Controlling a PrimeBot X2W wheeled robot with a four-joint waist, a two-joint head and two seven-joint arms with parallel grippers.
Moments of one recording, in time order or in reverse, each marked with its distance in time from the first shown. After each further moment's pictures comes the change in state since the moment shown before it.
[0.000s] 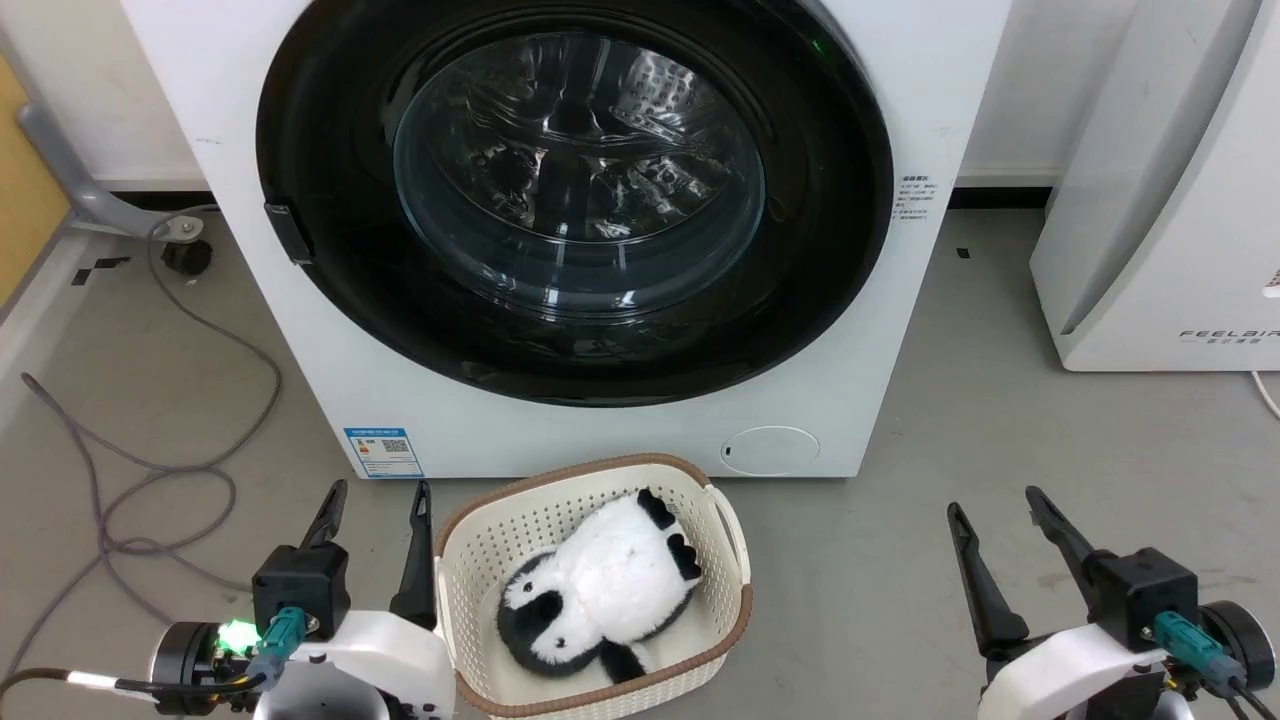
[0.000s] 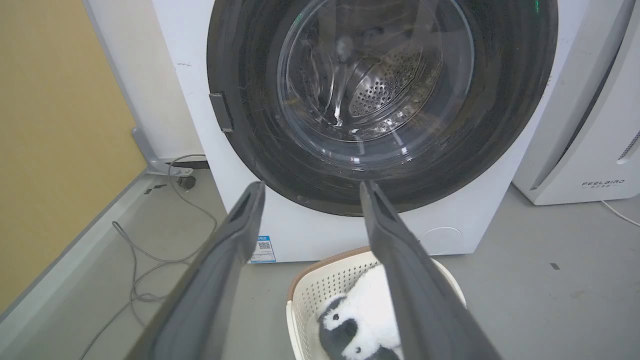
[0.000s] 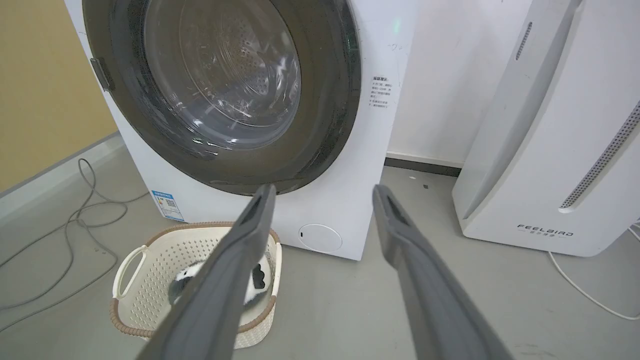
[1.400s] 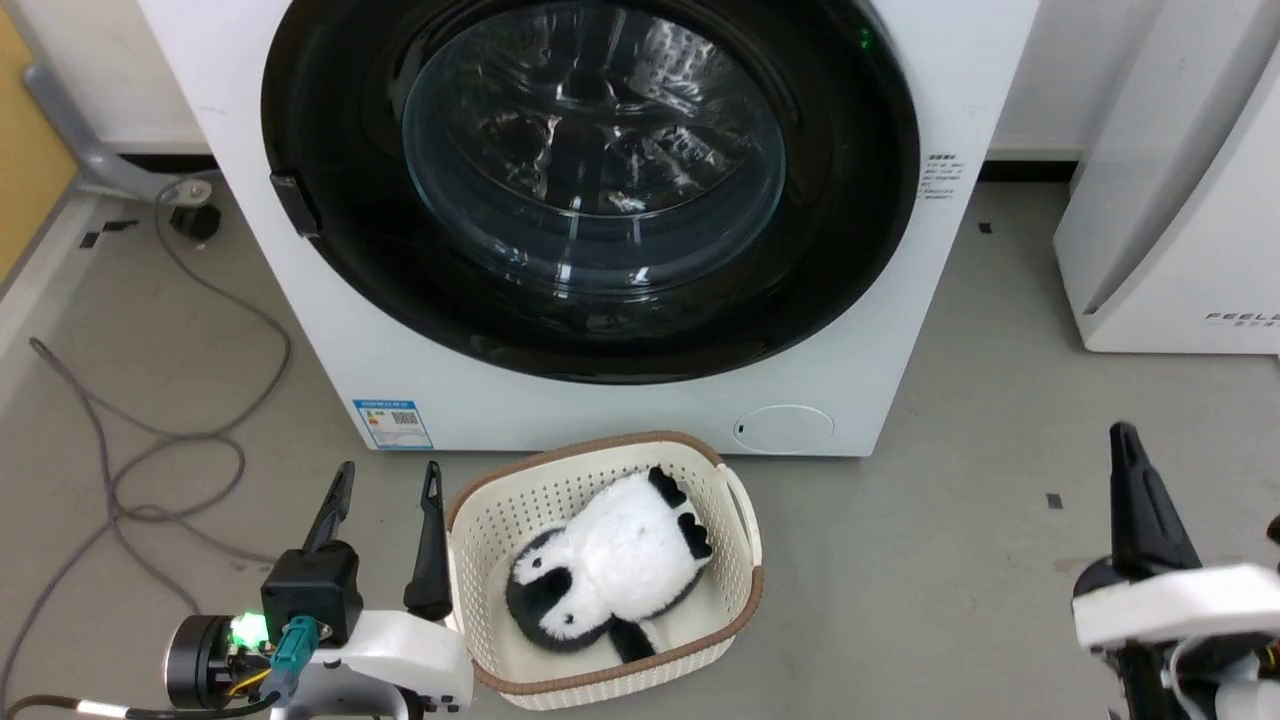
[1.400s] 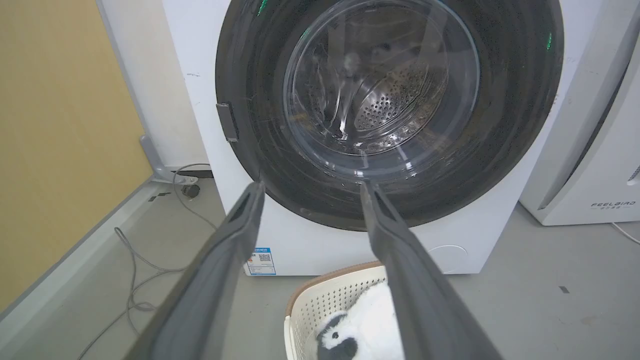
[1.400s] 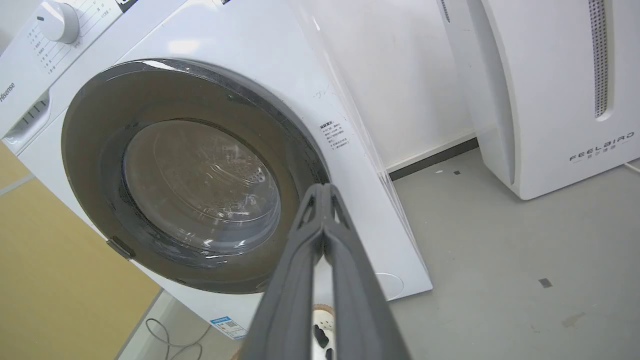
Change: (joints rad) left arm -0.009 -0.001 -0.047 0.001 -0.017 0.064 -0.086; right arm -0.102 0.000 -0.132 0.089 0.505 0.000 -0.089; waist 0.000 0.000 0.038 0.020
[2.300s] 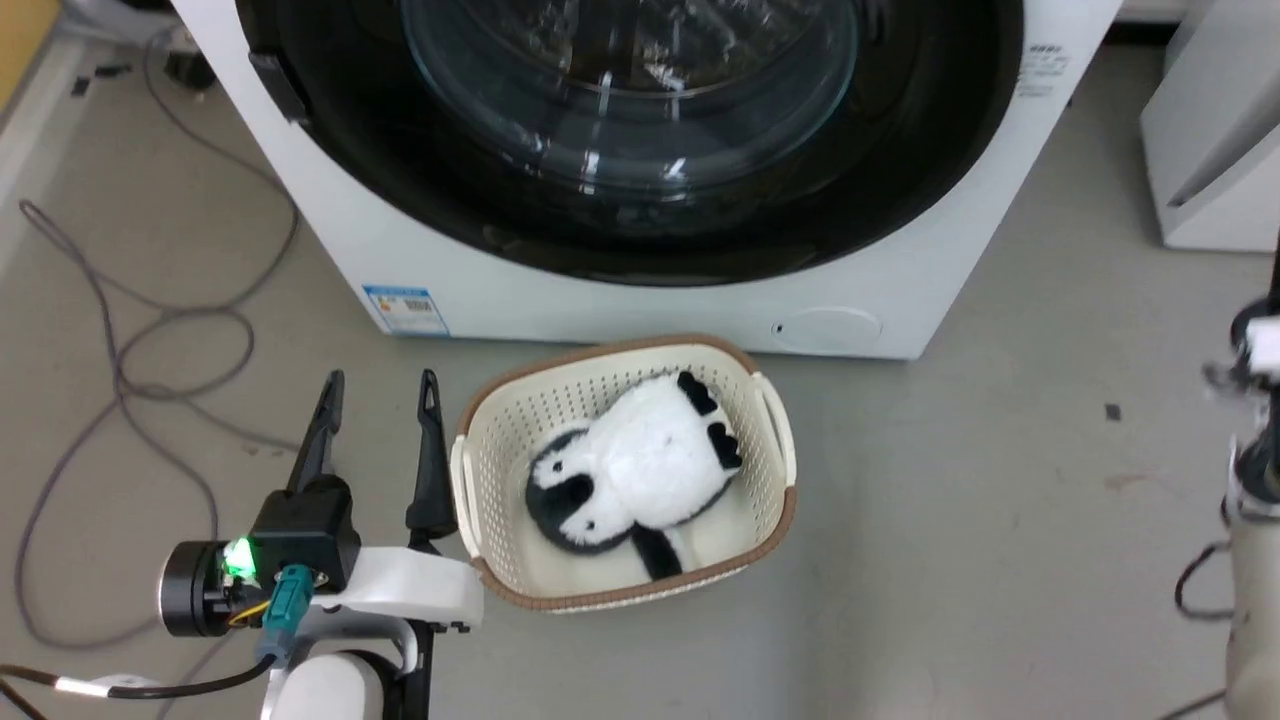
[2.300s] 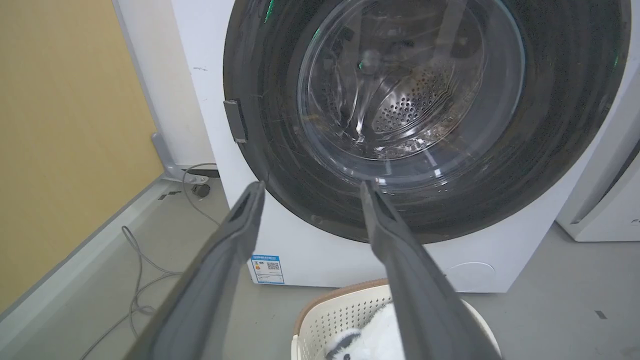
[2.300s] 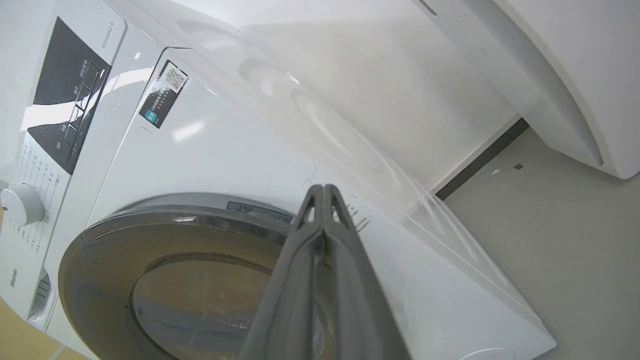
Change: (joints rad) left arm -0.105 0.000 -0.028 -0.028 -0.011 0.050 -0.055; right arm -0.473 -0.106 -0.117 0.307 0.436 0.000 -0.011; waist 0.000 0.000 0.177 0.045
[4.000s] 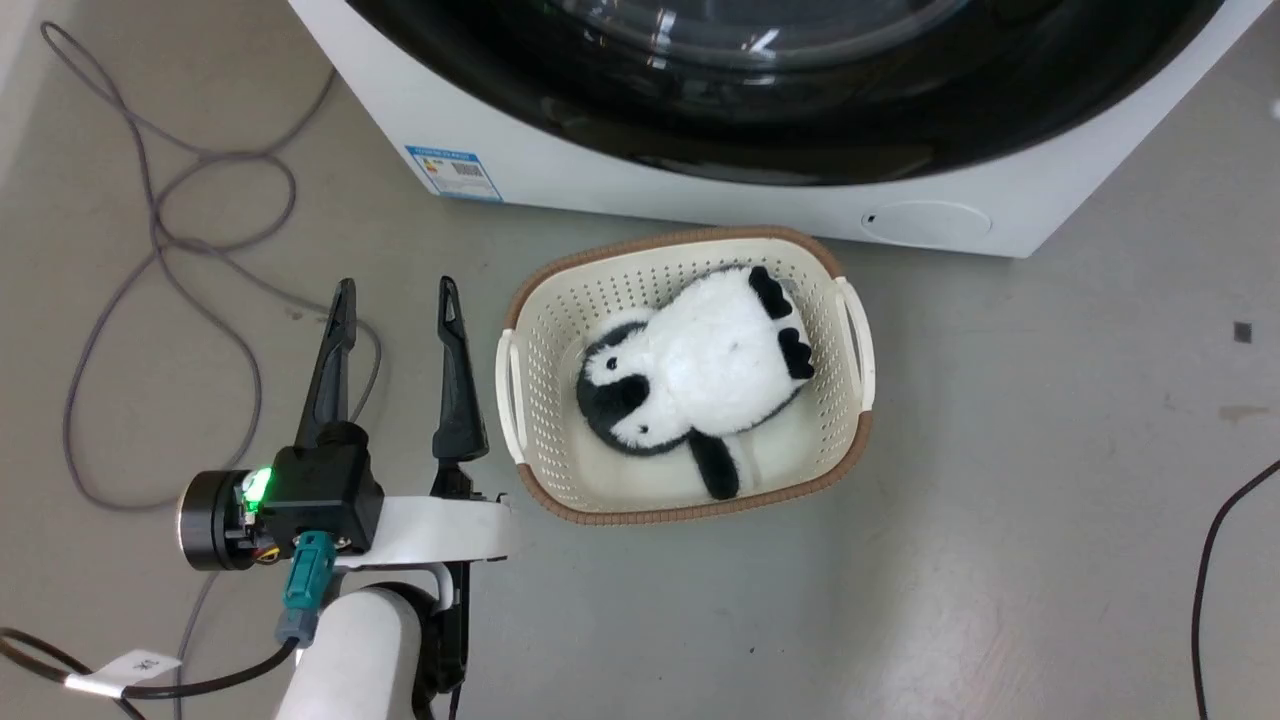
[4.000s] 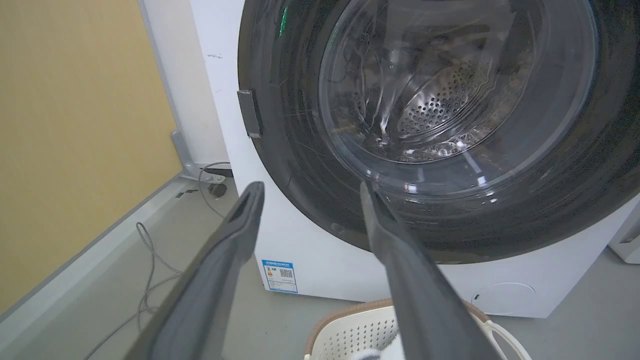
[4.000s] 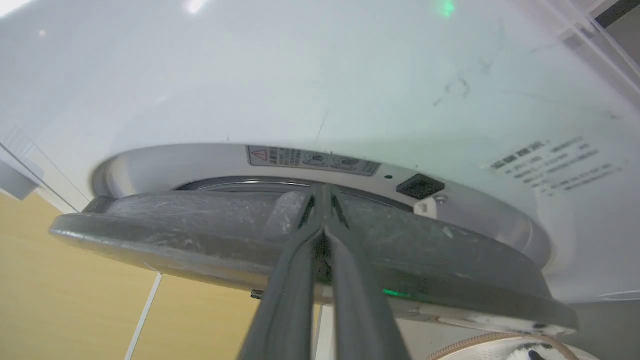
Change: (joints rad) left arm -0.123 0.000 -0.088 -0.007 -0.043 0.100 -0.105; right arm -0.577 -0.207 0.318 0.345 0.451 -0.002 0.435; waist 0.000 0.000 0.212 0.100
